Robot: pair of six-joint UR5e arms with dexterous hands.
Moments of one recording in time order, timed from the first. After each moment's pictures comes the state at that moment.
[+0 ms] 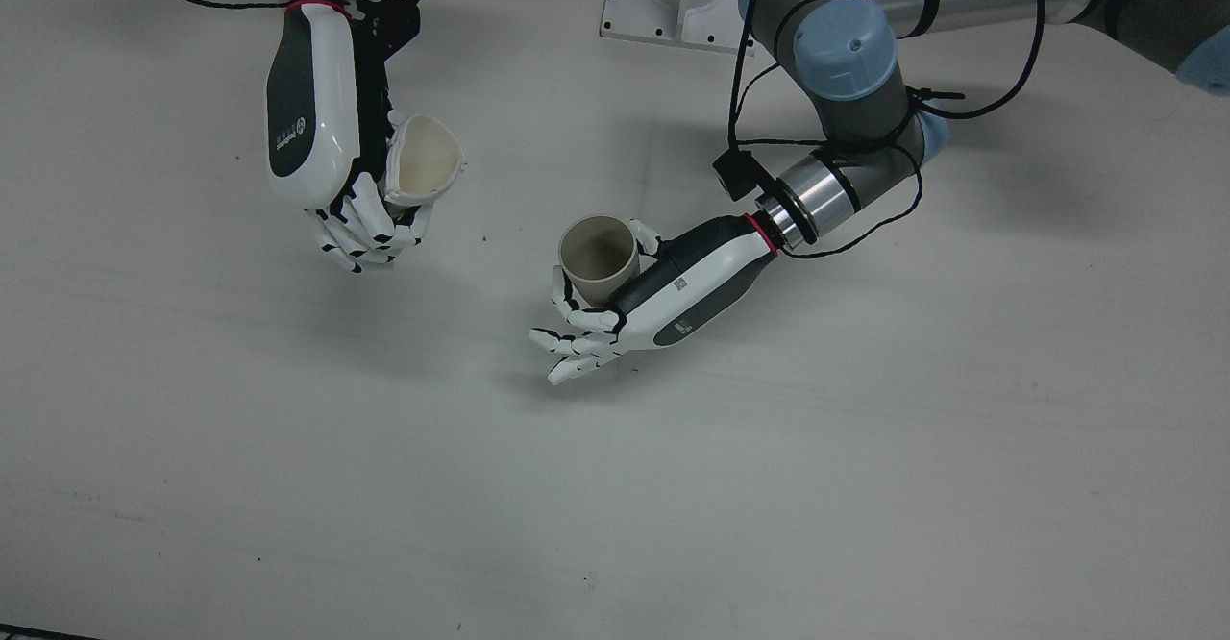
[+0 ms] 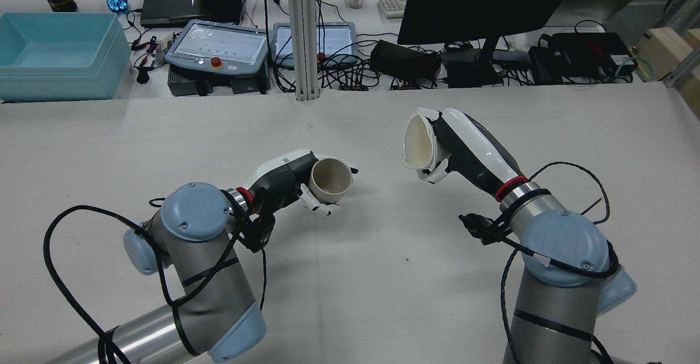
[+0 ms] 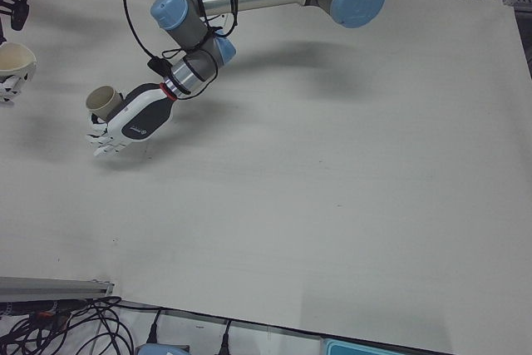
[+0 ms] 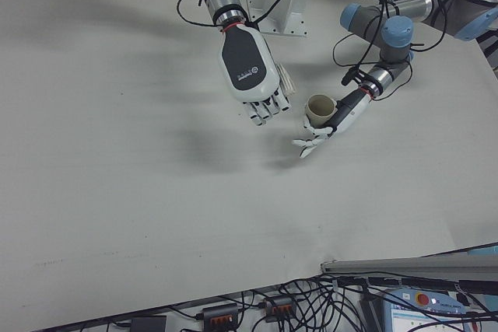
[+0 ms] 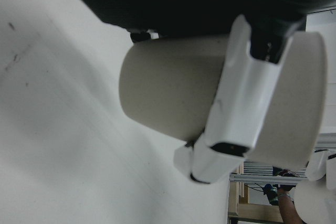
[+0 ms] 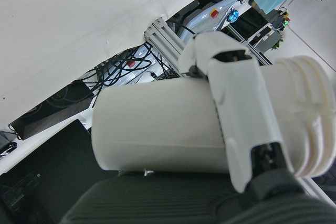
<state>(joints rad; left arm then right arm) -0.57 -2.40 -1.50 0.51 1.45 0.38 0.57 -1.10 2.11 -4.01 -0.87 -0.96</state>
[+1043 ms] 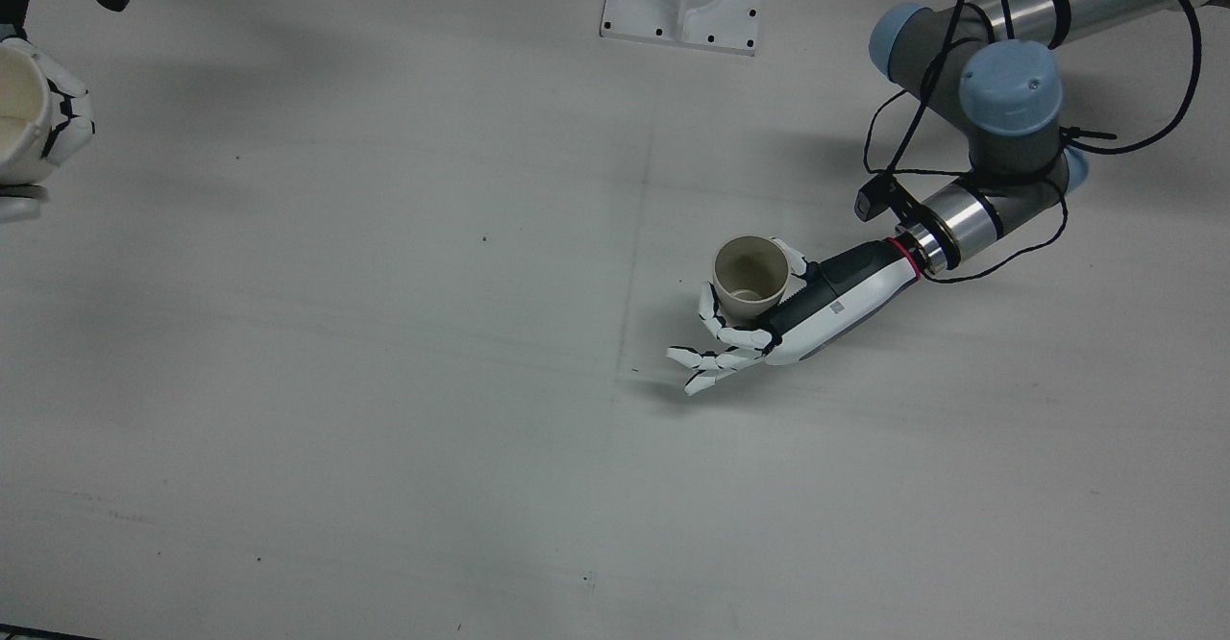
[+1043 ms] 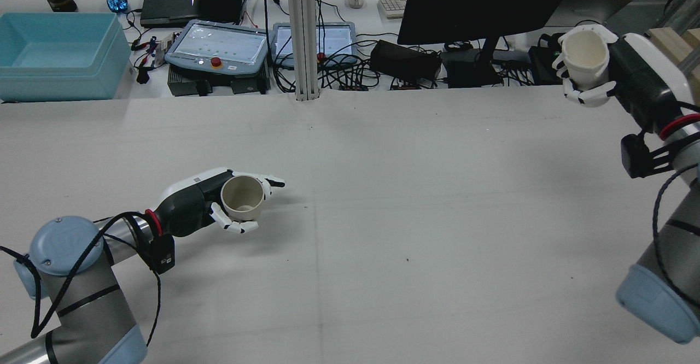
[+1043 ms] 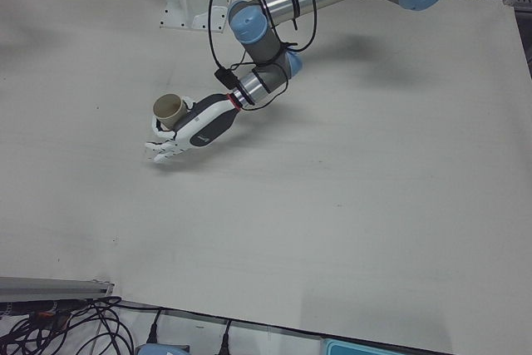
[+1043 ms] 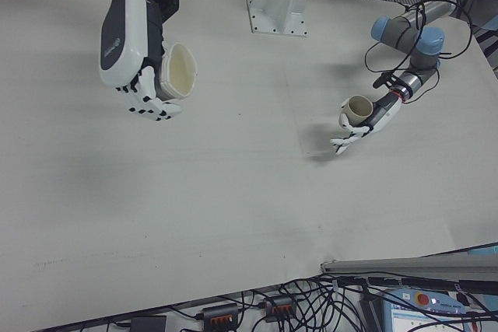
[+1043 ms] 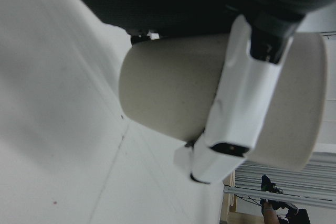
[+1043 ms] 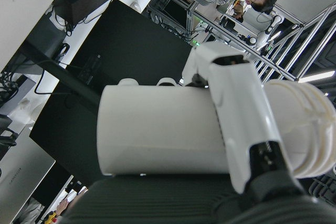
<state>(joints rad) -0.64 -2.04 -1.68 0.29 1.53 0.28 0.96 -1.38 2.21 -4.00 -1.00 -0.57</state>
